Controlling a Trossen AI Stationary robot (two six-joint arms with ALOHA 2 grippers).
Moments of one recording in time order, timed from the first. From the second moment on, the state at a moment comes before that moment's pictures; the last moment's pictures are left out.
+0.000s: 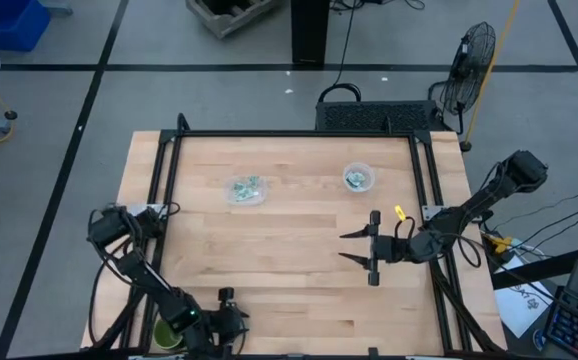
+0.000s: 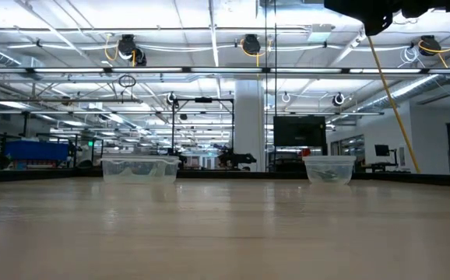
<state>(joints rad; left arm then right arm) -0.94 1.98 0.96 -0.05 -0.55 -0.81 0.61 1.13 0.43 0.63 0.68 -0.09</state>
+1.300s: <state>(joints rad) -0.98 1.85 1.06 -0.40 -0.40 -1.03 0.61 1.13 0.43 0.61 0.68 -0.07</state>
